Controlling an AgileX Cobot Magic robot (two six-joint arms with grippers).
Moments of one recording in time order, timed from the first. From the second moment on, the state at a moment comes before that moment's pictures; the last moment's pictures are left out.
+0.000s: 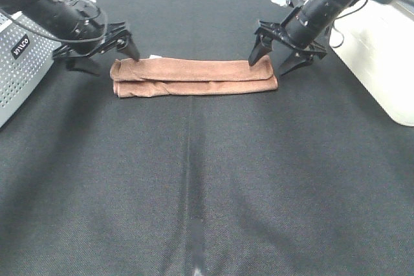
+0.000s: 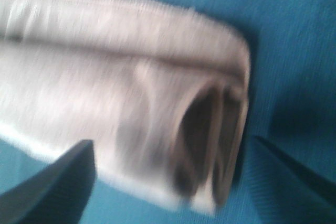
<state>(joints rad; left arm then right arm) -0.11 2.39 -1.90 -0.52 0.71 0.10 0.12 2.57 -2.27 0.46 1.09 -0.16</state>
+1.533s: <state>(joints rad) -0.12 2.48 -2.17 -0.33 0.94 -0.02 0.12 2.54 -2.27 0.44 1.15 -0.15</state>
